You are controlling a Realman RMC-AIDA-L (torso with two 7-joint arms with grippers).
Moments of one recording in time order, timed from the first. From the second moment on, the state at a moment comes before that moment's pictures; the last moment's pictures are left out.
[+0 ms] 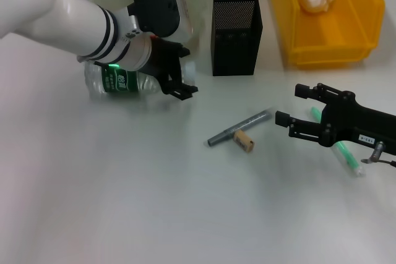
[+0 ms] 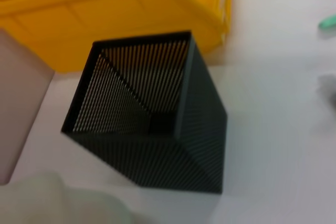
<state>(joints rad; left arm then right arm) -0.83 -2.08 1.52 0.79 2.34 0.89 -1.77 0.40 2.08 -0.77 -0.44 -1.73 -1.40 1.04</state>
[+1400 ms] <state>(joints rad) -0.86 -2.08 1.64 0.71 2.40 0.73 -1.78 0.40 2.08 -0.76 -0.44 -1.71 -1.41 1.05</state>
